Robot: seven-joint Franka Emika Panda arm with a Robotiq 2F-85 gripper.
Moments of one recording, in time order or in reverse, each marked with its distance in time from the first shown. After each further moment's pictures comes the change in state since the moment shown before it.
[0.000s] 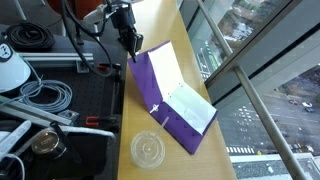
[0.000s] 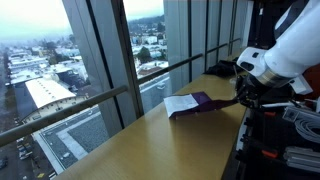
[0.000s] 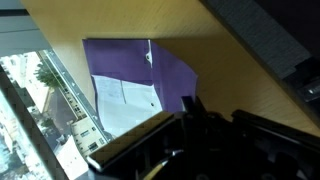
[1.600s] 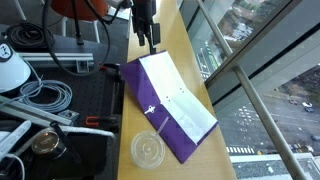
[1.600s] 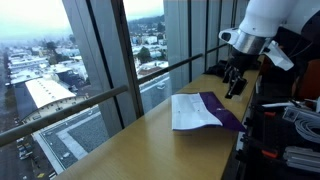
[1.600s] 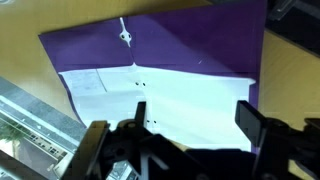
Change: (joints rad) arm -0.042 -0.077 -0.084 0.061 0.637 0.168 -0.427
